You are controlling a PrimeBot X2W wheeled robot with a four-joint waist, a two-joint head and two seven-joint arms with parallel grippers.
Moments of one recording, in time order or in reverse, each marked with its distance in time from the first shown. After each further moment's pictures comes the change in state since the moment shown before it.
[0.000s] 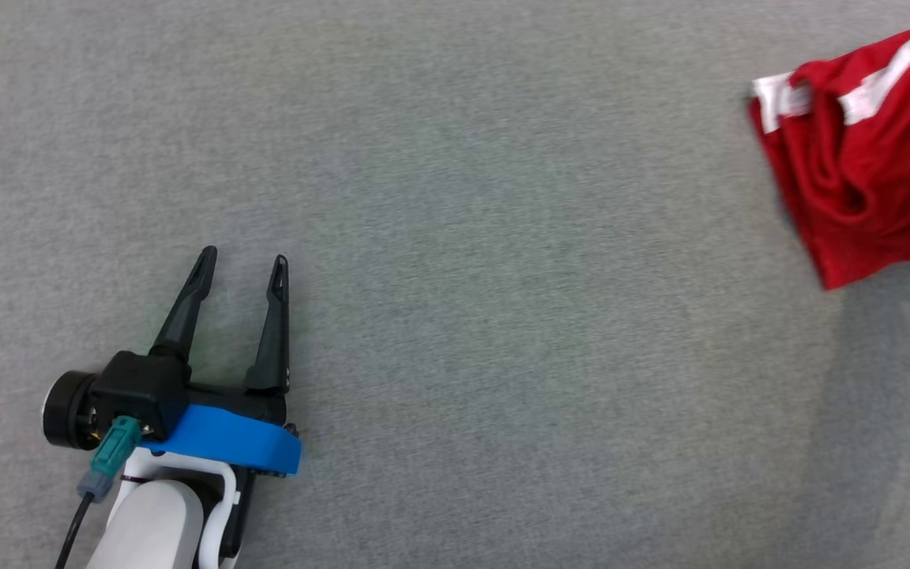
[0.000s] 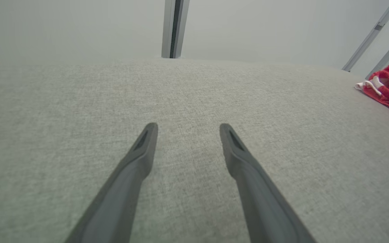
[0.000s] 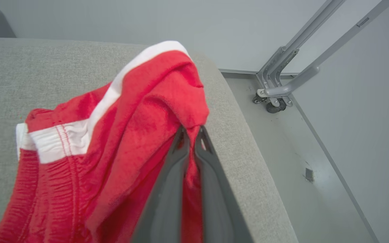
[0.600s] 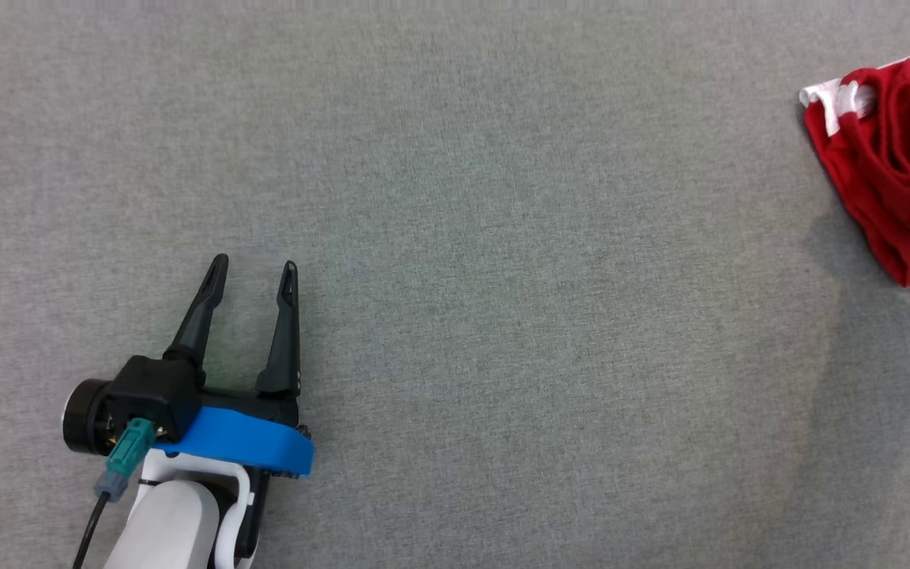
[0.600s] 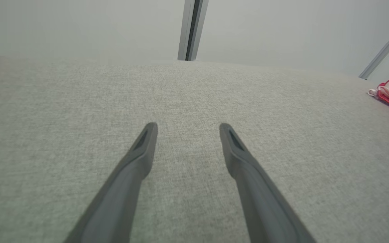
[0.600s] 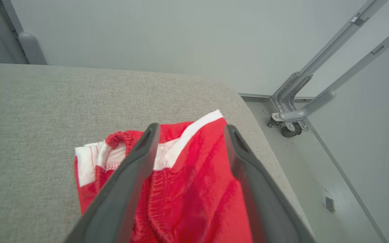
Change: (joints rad) left arm -0.010 -0.024 -0.016 0.051 -0.025 0.004 -0.040; right arm -0.054 0.033 -0.048 0.075 -0.100 0.000 -0.118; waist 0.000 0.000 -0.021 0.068
